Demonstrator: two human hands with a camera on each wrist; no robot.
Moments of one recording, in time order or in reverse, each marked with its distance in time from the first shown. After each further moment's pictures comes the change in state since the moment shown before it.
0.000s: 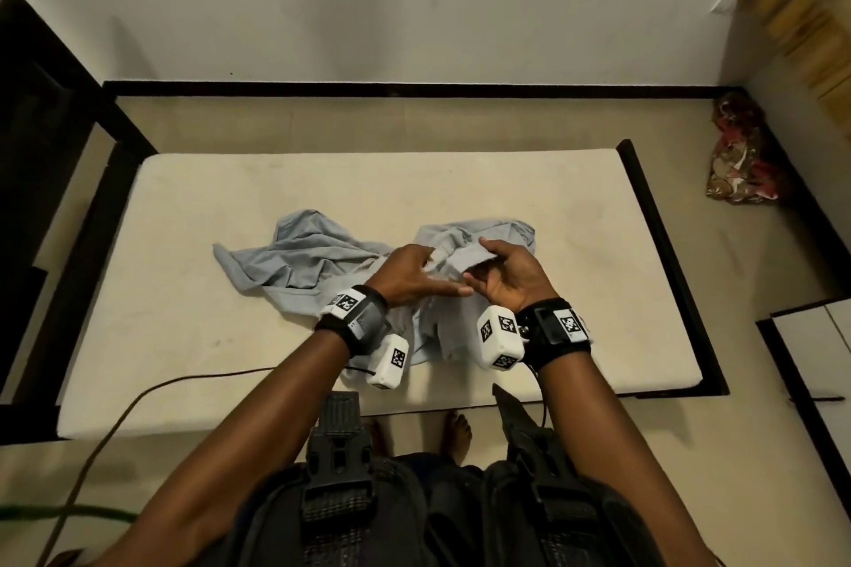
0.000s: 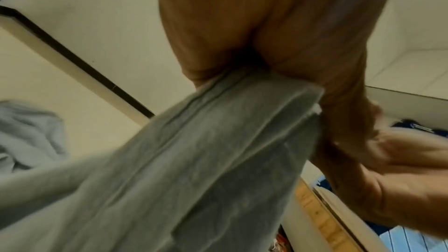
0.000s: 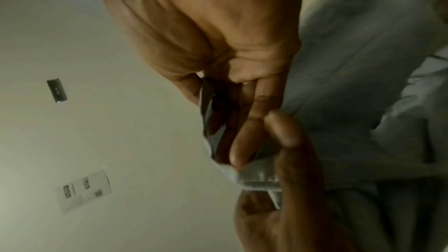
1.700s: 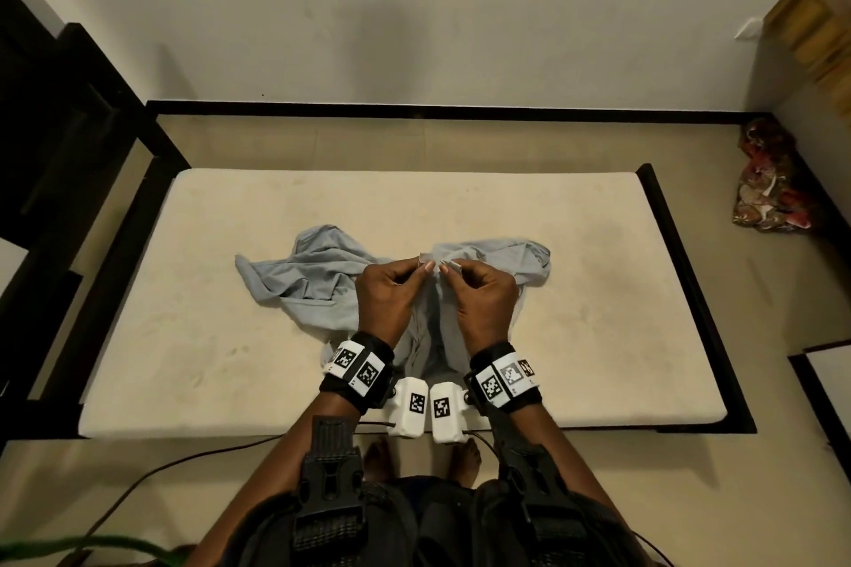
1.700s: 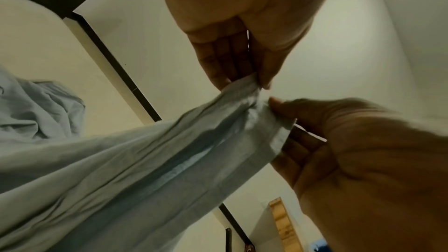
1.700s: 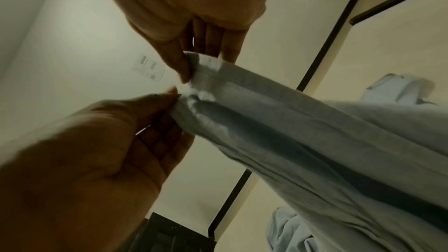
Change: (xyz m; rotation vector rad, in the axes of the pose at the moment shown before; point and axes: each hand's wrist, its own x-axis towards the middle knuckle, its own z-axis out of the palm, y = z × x) left_hand -0.049 0.021 0.009 -0.420 0.702 0.194; right_hand -0.015 0.063 0.042 -0.651 0.271 -1.006
